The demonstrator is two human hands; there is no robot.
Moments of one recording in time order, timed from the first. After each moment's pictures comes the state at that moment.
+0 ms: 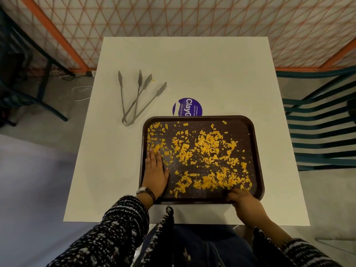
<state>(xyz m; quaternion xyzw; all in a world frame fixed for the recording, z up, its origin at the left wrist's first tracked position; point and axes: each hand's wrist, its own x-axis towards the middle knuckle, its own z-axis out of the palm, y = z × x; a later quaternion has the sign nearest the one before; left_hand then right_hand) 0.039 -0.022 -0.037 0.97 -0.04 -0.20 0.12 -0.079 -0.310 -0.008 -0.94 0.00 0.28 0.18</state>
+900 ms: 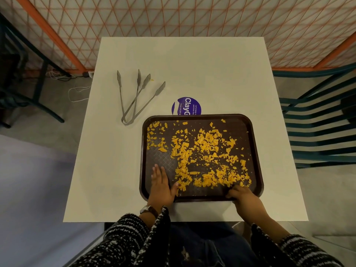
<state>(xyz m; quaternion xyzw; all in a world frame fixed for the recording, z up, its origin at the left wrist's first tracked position) -0.014 -0.029 -0.029 0.93 -0.03 -0.29 0.22 -0.082 -0.306 -0.008 -0.95 0.04 0.25 0.20</state>
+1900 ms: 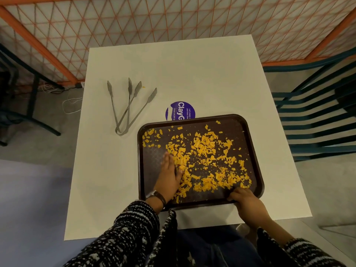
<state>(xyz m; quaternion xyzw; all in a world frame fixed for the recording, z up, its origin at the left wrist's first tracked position) 0.043 -0.059 -0.023 0.91 -0.07 -0.27 0.32 -0.088 -0.305 -0.009 -0.95 0.06 0.22 0.22</state>
